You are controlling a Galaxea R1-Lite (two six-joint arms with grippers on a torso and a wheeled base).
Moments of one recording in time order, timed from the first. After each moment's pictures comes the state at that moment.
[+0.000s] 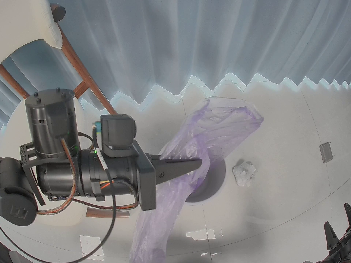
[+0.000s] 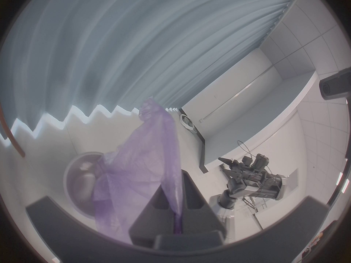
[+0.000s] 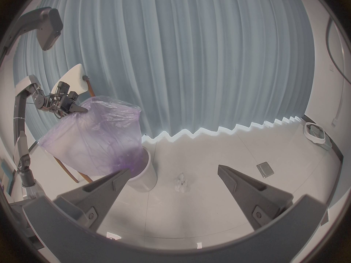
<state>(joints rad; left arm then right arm) -0.74 1.52 -0.79 -0.57 -0.49 -0.23 0.01 0.02 -0.02 -0.01 0.01 0.01</state>
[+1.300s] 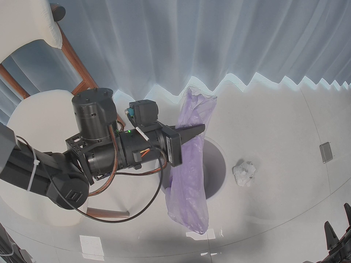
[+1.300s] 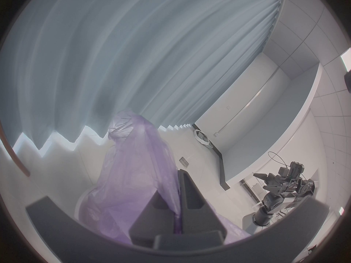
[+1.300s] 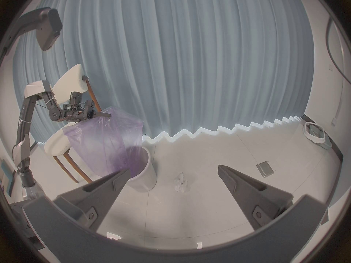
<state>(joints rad) -0.65 1.82 -0.90 -0.91 -0.43 -0.20 0.00 0.02 -0.02 -0.01 0.01 0.02</state>
